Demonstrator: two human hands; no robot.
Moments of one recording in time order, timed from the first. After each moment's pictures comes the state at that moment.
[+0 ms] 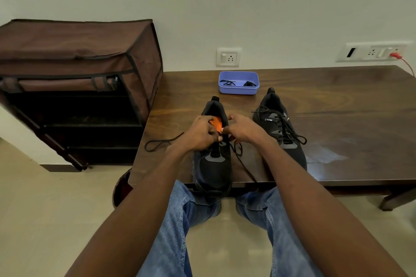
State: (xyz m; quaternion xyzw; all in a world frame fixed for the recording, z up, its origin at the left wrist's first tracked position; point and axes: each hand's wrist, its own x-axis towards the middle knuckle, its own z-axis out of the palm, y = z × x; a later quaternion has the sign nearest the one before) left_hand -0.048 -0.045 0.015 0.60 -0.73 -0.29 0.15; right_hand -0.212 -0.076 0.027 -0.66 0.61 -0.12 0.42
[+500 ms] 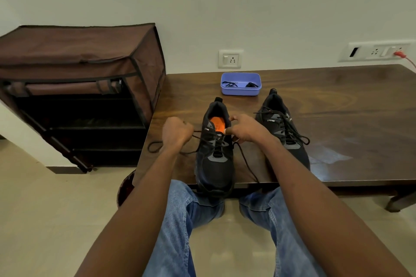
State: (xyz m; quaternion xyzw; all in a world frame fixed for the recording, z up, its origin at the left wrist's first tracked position) left_hand -0.013 -0.037 0.022 0.78 -0.49 -0.23 0.31; right_hand -0.213 -0.079 0.030 -0.66 0.61 -0.11 0.42
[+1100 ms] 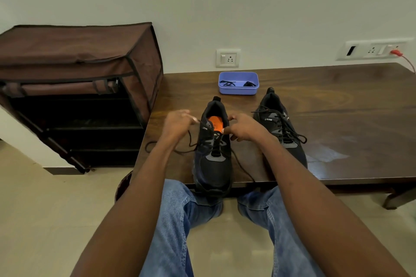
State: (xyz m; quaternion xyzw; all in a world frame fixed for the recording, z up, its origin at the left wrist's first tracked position) left_hand -0.022 -0.041 0.038 0.69 -0.46 -0.38 0.42; right_hand -0.216 -0.078 0.031 -0.66 0.61 -0.11 0.42
